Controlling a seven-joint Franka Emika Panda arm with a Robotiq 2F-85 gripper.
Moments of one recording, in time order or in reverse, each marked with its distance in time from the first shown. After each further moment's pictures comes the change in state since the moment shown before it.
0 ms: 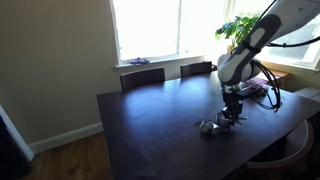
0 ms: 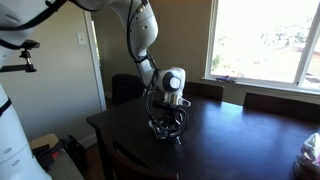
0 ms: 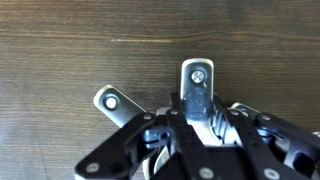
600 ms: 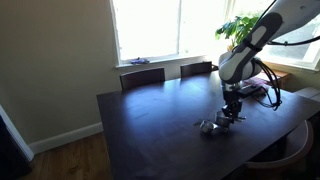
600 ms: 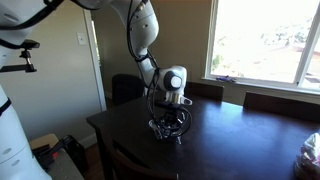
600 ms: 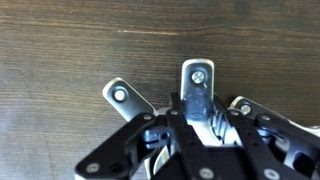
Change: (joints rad) arm -0.013 -0.012 0.002 -0.001 0.003 0.019 -0.048
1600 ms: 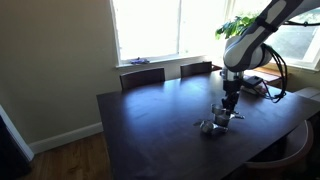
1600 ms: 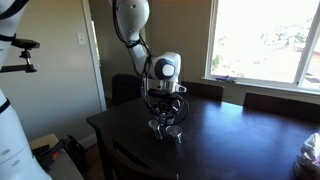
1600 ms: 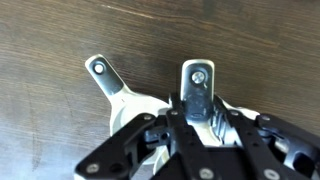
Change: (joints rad) arm -0.046 -0.189 0.088 -0.160 0.045 0.096 -0.179
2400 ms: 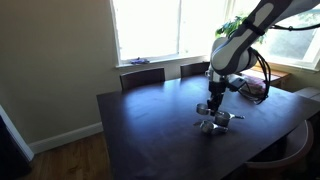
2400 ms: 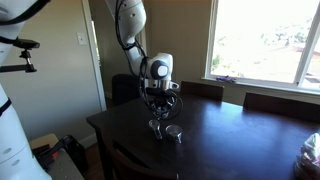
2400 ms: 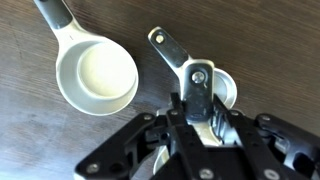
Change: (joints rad) arm 0.053 0.063 0.054 0.078 0.000 0.058 -0.001
